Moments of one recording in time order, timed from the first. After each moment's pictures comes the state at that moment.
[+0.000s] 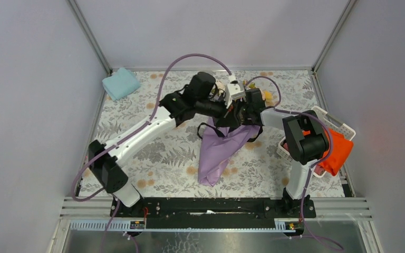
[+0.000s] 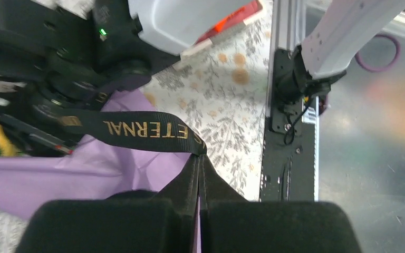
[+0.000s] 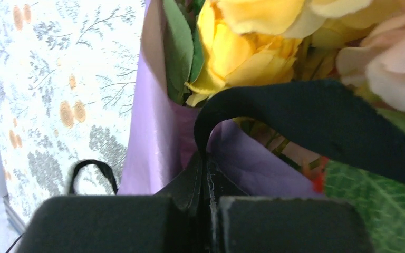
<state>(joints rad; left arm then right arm) -0.76 1.60 1.61 -0.54 0.65 0.09 0.34 1.93 1.09 0.08 -0.31 0.56</state>
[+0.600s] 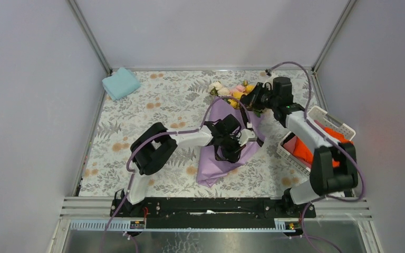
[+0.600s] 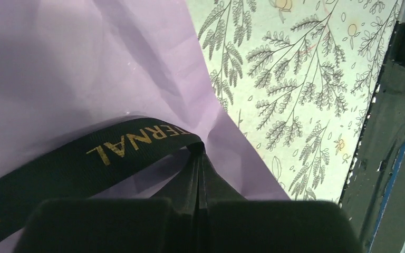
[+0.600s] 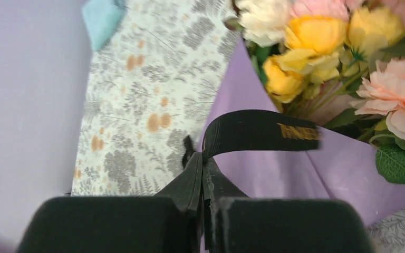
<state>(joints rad) -0.88 2.05 1.37 -0.34 0.54 0.17 0.20 1.57 1.03 0.01 -0.45 0.58</state>
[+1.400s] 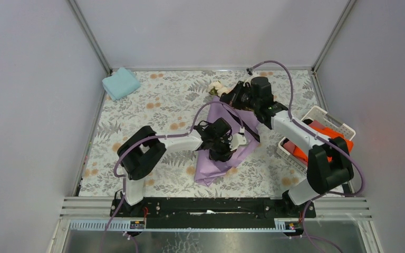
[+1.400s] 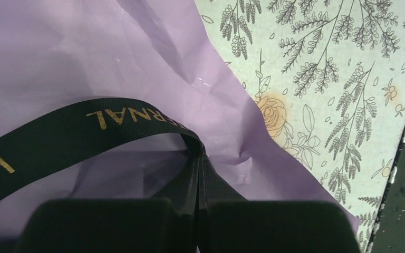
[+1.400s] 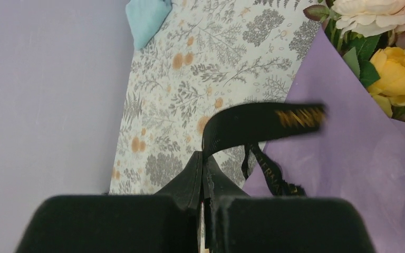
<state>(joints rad) -0.89 1.92 1.18 -0.27 0.45 0.33 0.43 1.52 1.10 0.02 -0.30 0.74</state>
